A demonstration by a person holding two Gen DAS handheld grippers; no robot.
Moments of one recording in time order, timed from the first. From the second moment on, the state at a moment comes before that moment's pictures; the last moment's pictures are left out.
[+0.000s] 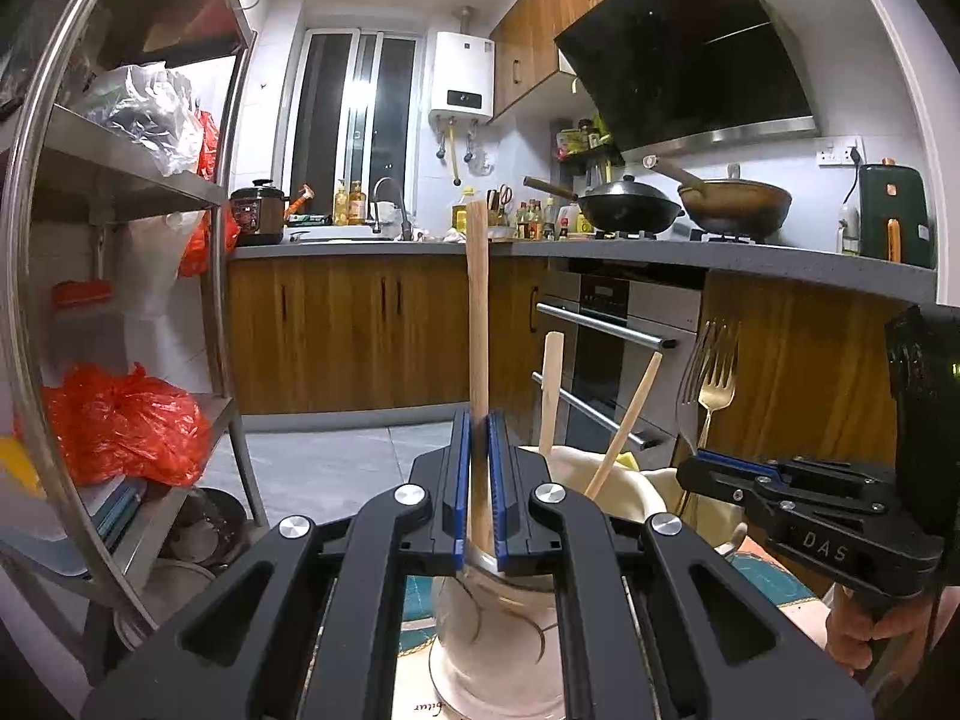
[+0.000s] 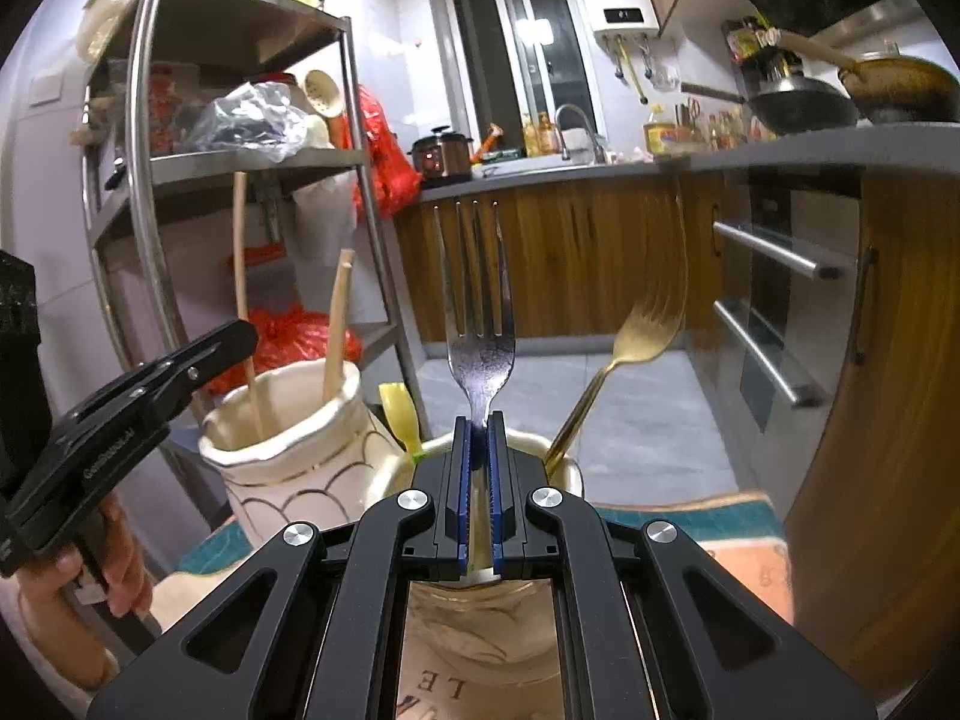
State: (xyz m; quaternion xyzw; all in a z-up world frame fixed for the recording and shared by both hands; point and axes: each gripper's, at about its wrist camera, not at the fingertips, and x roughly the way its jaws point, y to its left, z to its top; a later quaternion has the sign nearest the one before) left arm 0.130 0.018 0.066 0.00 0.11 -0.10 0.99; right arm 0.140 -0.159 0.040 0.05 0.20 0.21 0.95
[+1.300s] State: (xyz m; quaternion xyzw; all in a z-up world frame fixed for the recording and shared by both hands) left arm 0.073 0.037 0.054 -0.01 0.12 -0.07 0.99; right arm 0.072 -0.188 0.062 0.07 0.18 0.18 0.96
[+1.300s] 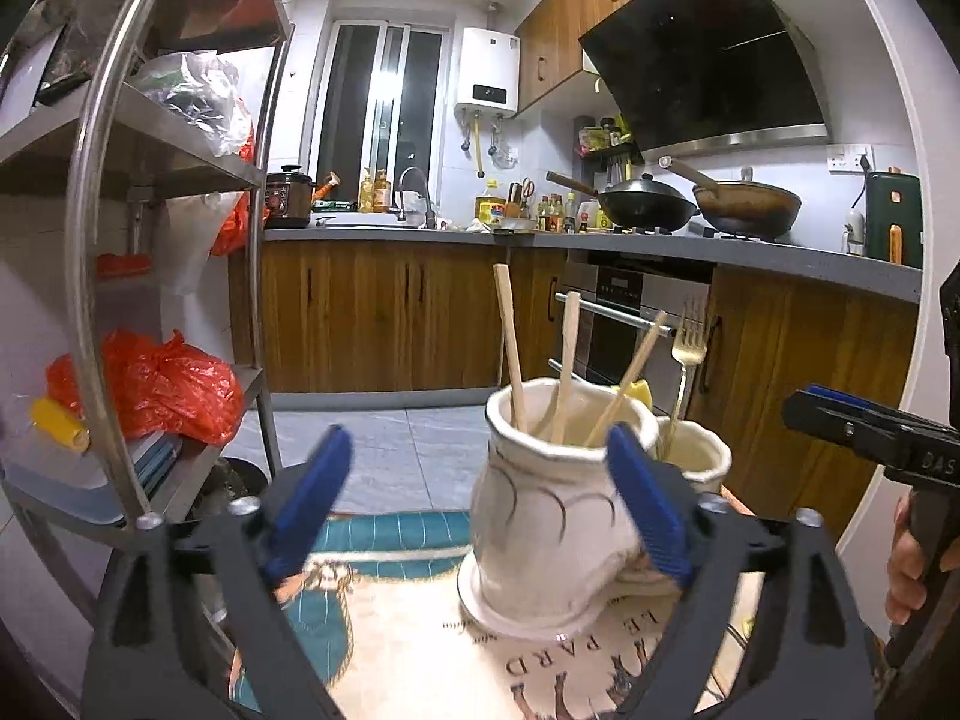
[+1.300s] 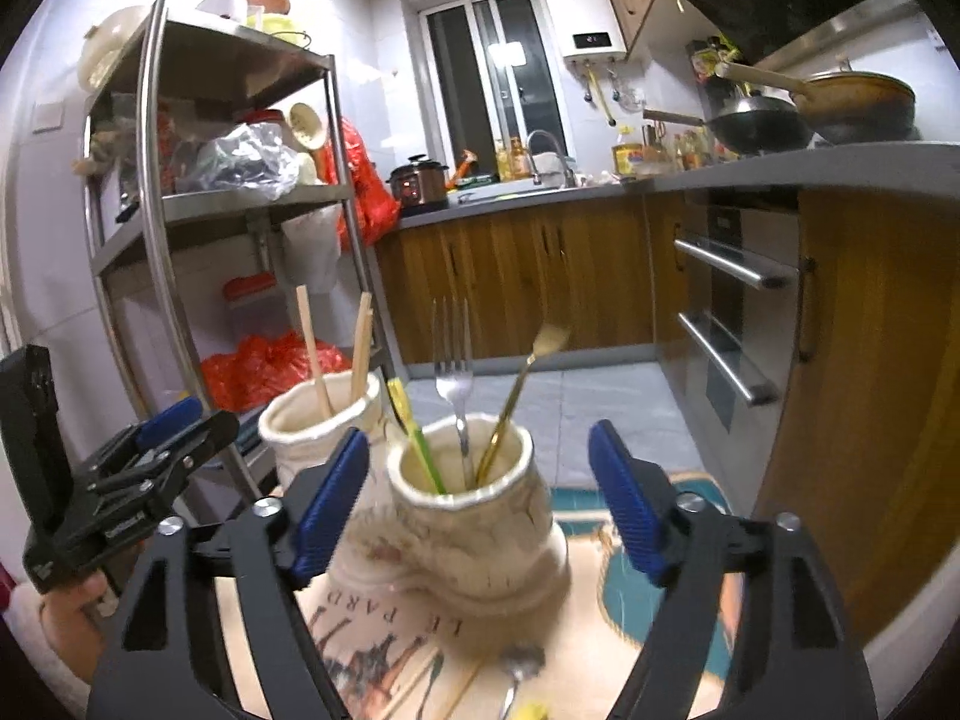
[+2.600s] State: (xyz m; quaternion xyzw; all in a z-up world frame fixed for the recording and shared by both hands) left arm 0.037 -0.035 -0.031 0.05 0.32 -0.20 0.92; right arm 0.060 -0.213 -0.045 0.12 0.41 0.17 0.89
